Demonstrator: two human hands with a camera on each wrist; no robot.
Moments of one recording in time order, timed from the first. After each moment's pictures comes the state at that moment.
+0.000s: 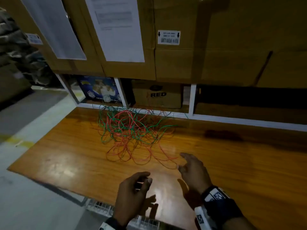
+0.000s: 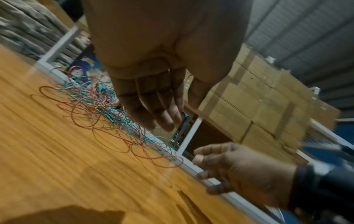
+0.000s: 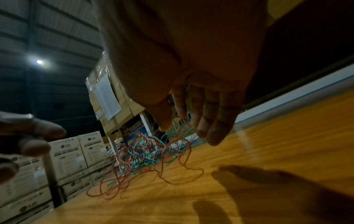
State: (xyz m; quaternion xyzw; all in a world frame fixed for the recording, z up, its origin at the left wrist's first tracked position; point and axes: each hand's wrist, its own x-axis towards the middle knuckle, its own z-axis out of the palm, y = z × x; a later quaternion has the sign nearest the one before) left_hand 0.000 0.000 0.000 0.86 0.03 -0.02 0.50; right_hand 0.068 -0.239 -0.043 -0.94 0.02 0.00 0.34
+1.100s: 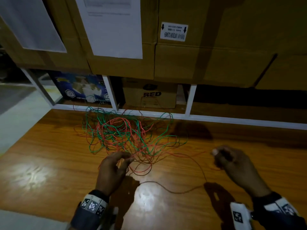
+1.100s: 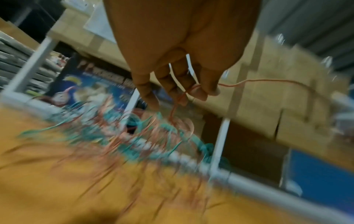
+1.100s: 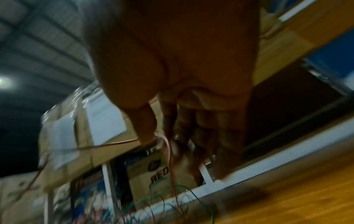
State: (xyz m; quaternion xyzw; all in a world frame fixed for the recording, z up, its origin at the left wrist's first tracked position) left_hand 0.142 0.100 -0.015 0.87 -0.16 0.14 0.45; right_hand 0.058 -0.287 0.060 -0.90 0.11 -0.04 0.42
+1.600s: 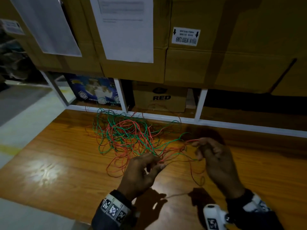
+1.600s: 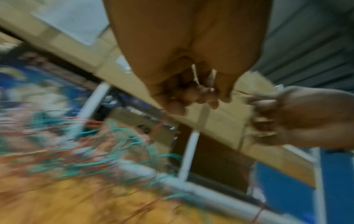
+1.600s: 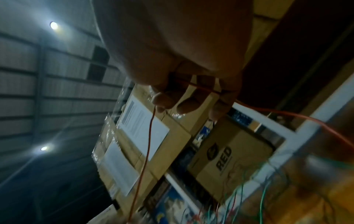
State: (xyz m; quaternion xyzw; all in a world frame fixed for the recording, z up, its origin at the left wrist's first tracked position) left_hand 0.129 0.040 0.020 0.83 -0.27 0.12 0.48; right_hand 0.092 -0.203 0.077 -0.82 0.01 -0.17 0.54
